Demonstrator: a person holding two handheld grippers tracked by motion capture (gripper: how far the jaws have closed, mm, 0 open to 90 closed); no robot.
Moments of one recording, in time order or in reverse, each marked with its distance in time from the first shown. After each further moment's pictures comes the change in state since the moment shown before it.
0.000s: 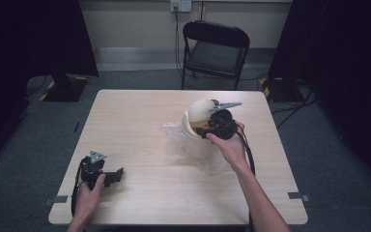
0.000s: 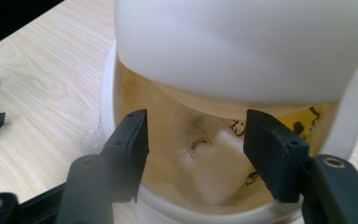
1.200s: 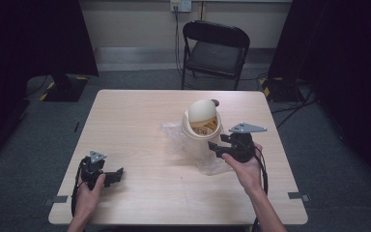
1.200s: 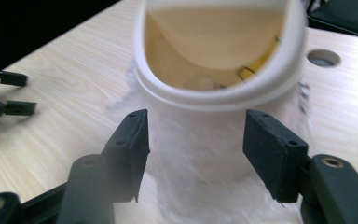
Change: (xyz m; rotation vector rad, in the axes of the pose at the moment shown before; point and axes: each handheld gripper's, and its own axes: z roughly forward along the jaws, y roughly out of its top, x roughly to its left) left arm 0.000 0.000 0.000 -0.001 0.003 -0.001; right arm 0.003 -0.062 -0.051 -0.138 0.004 0.037
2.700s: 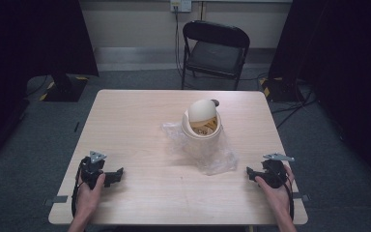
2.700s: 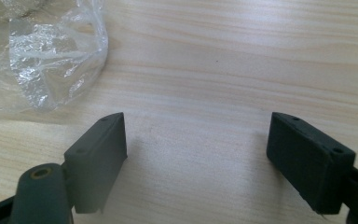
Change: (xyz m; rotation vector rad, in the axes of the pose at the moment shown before) left arm 0.000 0.000 0.000 -0.001 0.002 -0.003; right arm -0.094 -0.132 -0.014 0.197 -0.358 0.167
